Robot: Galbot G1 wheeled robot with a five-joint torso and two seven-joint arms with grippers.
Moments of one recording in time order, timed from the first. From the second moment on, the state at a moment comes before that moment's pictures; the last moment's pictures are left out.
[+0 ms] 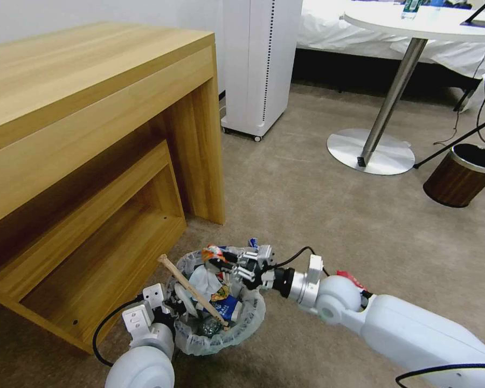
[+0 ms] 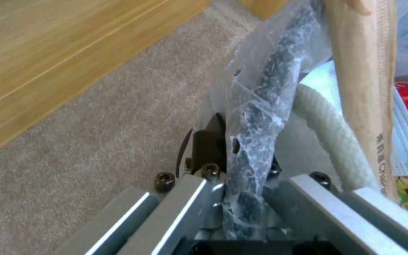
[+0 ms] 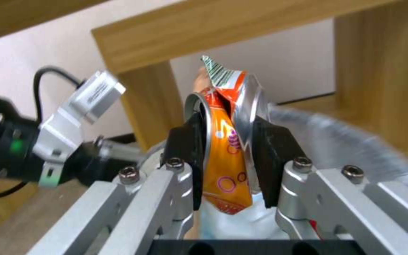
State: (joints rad) left arm 1.54 -1.24 -0.23 -2.30 -0.78 0.51 -0.86; right arm -0.58 0.78 -0.66 1.75 0.98 0.23 -0.40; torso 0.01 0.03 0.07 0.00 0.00
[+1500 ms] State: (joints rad) left arm 1.63 -1.38 -0.21 -2.29 -0.59 0.53 -0.79; right arm -0.72 0.72 -0.48 1.80 0.91 0.23 -0.43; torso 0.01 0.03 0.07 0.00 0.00
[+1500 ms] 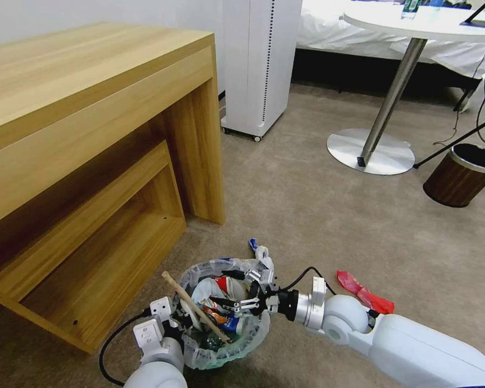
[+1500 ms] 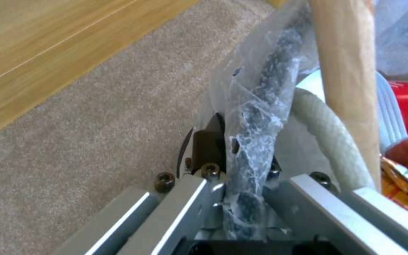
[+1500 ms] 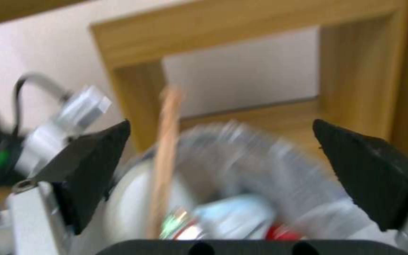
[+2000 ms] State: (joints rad) left arm 1.61 -1.45 -0.27 -2.31 -0.54 0.57 -0.74; right arm -0.88 0.69 -0.03 1.85 0.86 0.15 -0.24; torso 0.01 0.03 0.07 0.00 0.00
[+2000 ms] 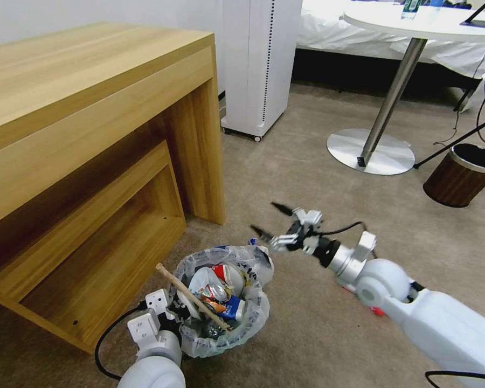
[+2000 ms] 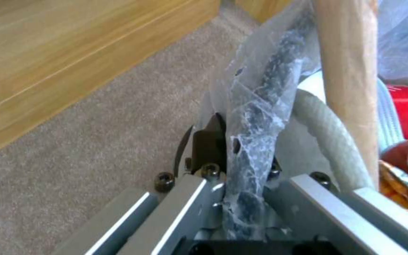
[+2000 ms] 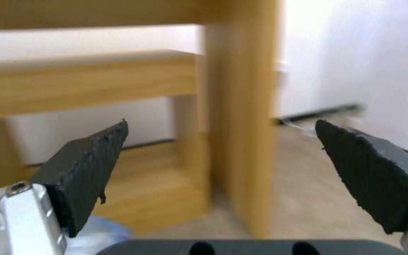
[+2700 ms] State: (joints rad) left arm 1.64 -1.52 -0.31 -2.35 -0.51 0.61 -0.72; right arm -1.06 0.90 0.29 1.75 0.66 -0.10 0.05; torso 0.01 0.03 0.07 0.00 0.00
